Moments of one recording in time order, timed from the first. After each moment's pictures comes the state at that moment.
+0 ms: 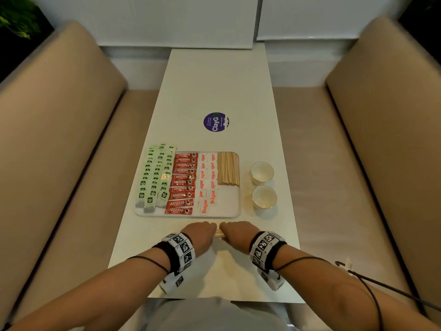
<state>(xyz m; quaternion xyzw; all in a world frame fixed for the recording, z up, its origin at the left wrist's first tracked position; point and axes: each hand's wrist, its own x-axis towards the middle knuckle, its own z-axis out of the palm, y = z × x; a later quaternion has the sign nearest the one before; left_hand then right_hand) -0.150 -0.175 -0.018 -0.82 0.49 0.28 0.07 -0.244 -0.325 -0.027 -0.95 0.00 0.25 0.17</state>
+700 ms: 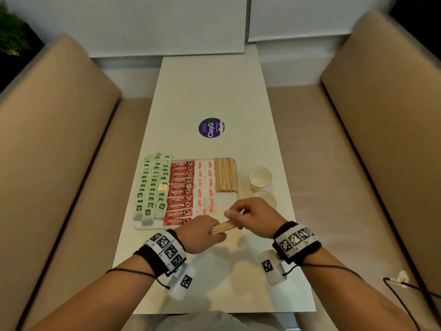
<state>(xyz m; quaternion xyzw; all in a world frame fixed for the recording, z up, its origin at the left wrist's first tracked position) -0.126 -0.203 0.059 -0.79 0.44 0.41 -0.10 -0.240 -0.381 0.057 -0.82 0.16 0.07 0.54</state>
